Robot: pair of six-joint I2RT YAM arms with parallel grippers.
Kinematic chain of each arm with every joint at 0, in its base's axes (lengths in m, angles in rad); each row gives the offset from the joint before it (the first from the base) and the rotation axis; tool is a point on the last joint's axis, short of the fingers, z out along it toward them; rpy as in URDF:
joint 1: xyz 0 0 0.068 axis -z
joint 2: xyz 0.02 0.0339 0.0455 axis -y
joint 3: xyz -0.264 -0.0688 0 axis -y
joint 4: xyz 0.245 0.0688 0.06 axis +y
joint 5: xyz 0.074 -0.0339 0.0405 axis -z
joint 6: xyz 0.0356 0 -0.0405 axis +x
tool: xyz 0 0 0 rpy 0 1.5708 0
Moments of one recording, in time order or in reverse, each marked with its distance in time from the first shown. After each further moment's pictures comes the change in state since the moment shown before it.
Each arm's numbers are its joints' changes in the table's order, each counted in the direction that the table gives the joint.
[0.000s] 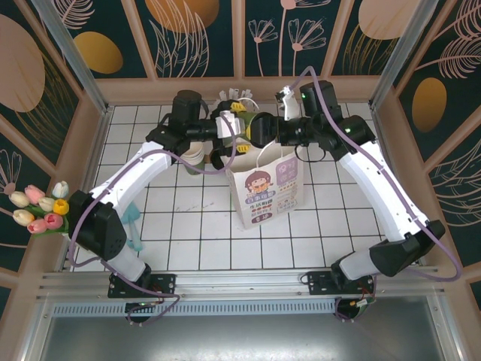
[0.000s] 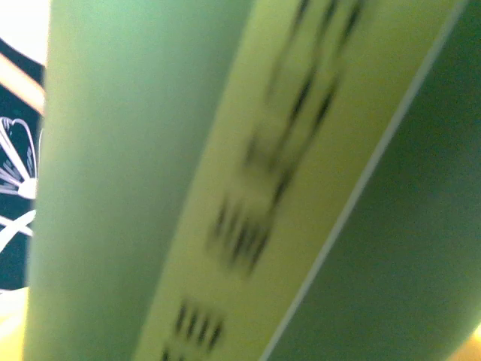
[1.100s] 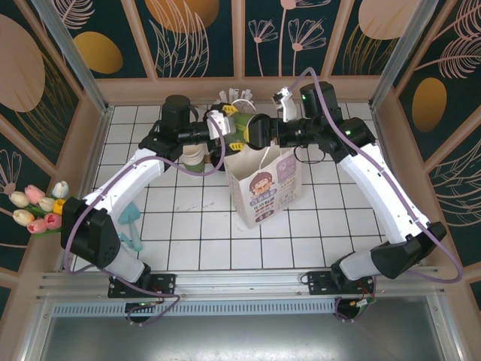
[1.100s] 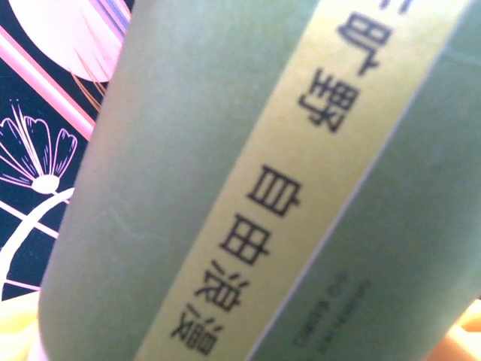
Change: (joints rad) left arm -0.029 0.072 -0.124 -0.151 0.069 -0.131; right arm -0.002 0.010 -0.025 -0.026 -0.067 -0.007
